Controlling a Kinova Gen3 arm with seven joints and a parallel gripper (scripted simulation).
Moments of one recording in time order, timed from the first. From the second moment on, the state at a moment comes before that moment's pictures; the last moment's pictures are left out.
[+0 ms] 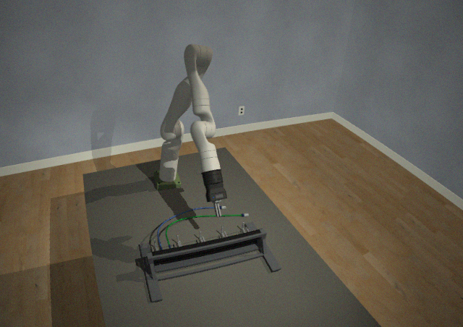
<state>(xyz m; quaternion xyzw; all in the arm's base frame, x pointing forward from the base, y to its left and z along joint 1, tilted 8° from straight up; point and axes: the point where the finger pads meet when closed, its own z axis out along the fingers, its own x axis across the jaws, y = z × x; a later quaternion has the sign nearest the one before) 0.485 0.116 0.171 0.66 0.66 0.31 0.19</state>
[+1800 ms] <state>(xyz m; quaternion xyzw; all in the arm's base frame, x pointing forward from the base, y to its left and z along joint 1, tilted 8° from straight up) 0.510 0.112 0.124 0.66 0.66 0.29 0.19</state>
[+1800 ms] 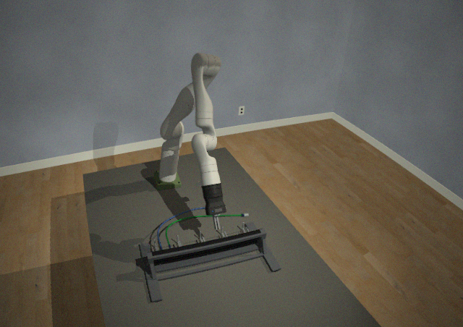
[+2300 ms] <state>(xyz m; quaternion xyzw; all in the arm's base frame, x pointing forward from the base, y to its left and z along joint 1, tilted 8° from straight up) 0.510 0.112 0.124 0.66 0.66 0.29 0.19</state>
